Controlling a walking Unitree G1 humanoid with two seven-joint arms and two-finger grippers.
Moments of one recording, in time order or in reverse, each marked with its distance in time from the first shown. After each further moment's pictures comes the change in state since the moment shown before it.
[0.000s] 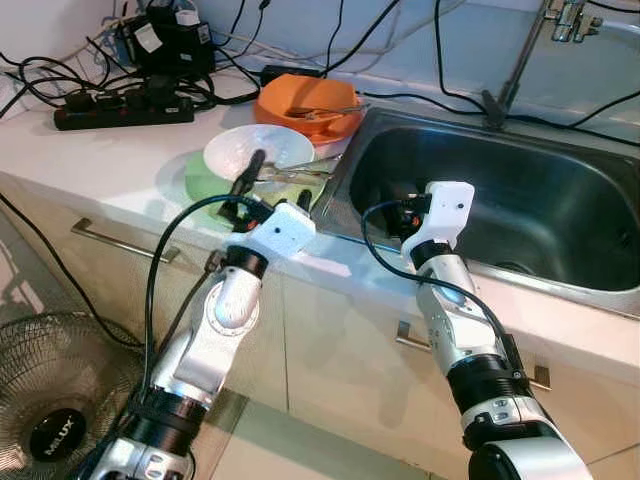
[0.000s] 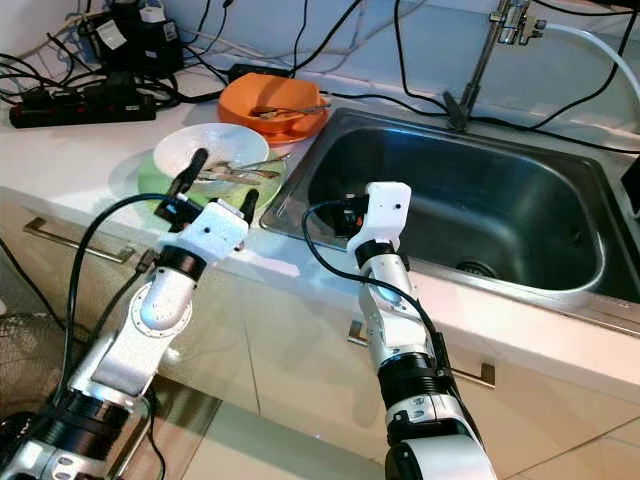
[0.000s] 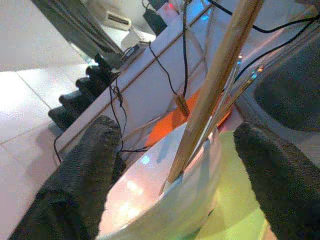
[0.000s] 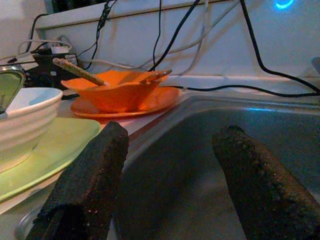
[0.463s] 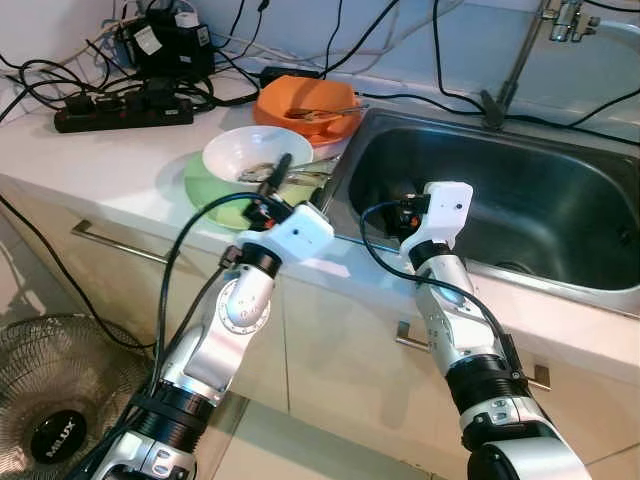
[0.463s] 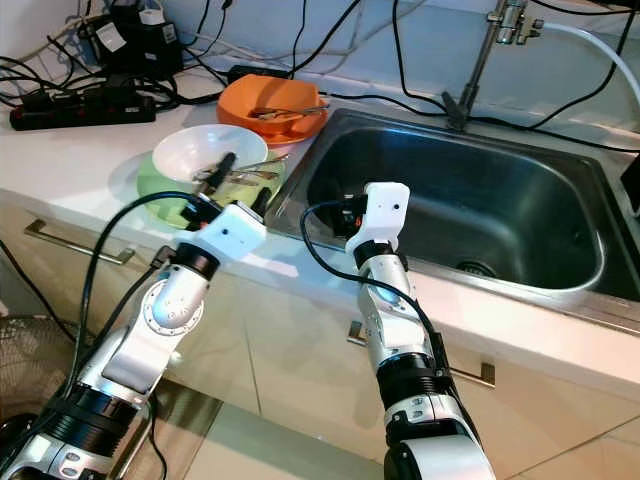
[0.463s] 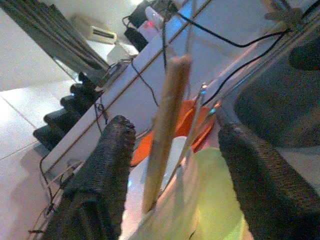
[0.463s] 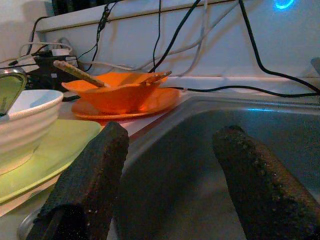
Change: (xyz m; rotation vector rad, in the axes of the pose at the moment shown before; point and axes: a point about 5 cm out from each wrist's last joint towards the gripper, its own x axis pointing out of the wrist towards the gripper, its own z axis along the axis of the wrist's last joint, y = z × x) left arm 0.004 -0.012 0.011 0.012 -0.042 -0.068; right arm 0.000 0.002 0.000 0.002 0.000 0.004
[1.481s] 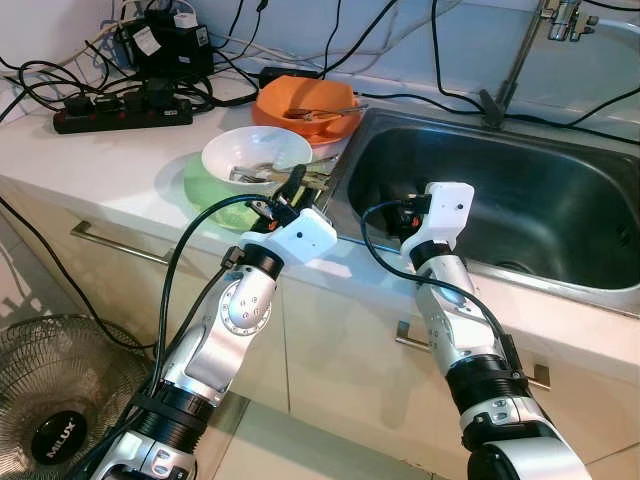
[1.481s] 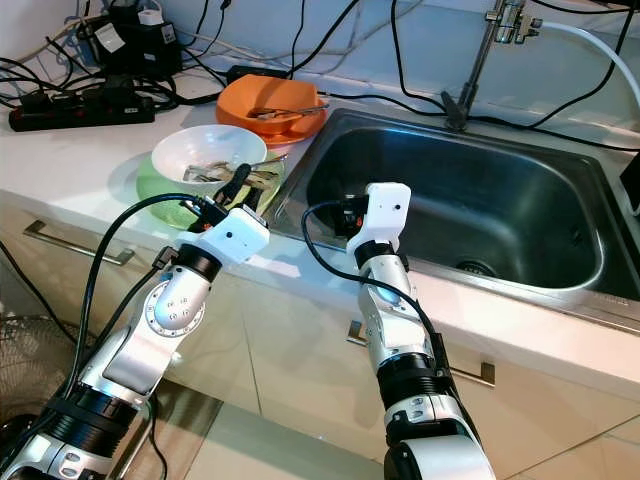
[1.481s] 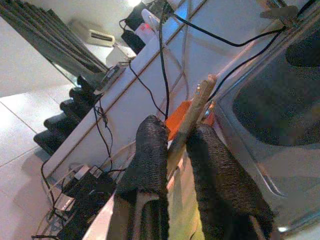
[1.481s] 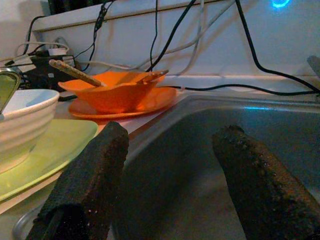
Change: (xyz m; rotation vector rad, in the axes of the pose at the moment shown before) left arm 0.000 0.000 0.000 0.027 -0.002 -0.002; right arm 0.000 -0.001 -0.001 0.000 0.002 -0.012
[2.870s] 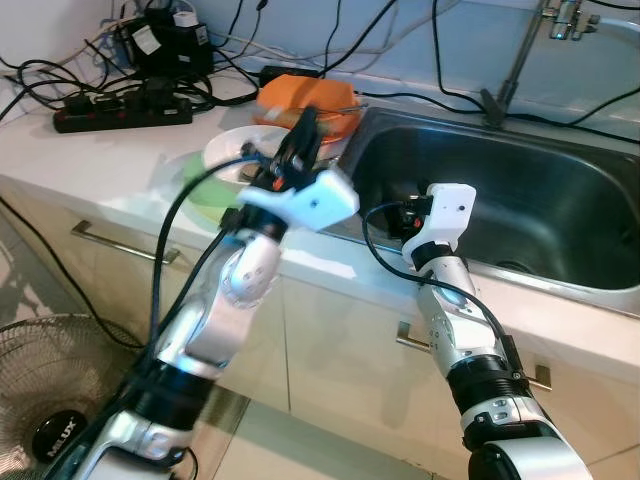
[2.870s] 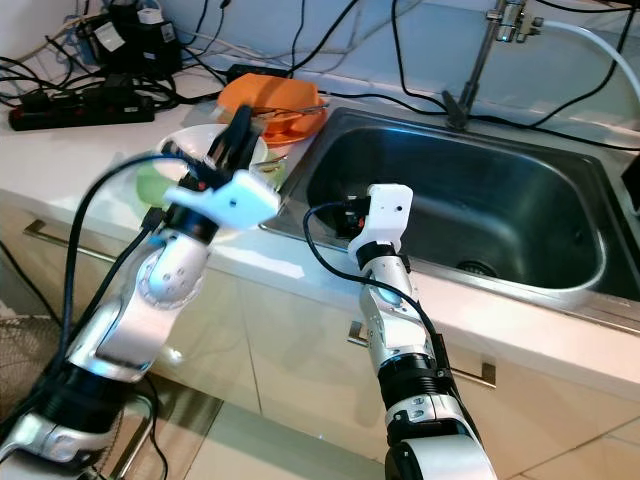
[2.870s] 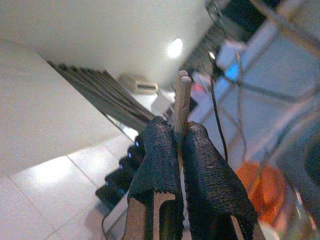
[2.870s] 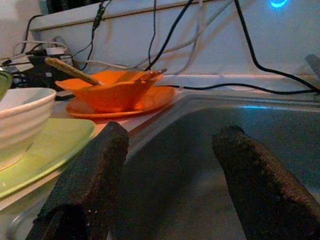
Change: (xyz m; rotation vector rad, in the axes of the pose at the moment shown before) left arm 0.020 0.040 0.059 0.114 -0.228 0.161; right arm -0.001 -0.002 -0.001 -0.006 -0.004 -0.005
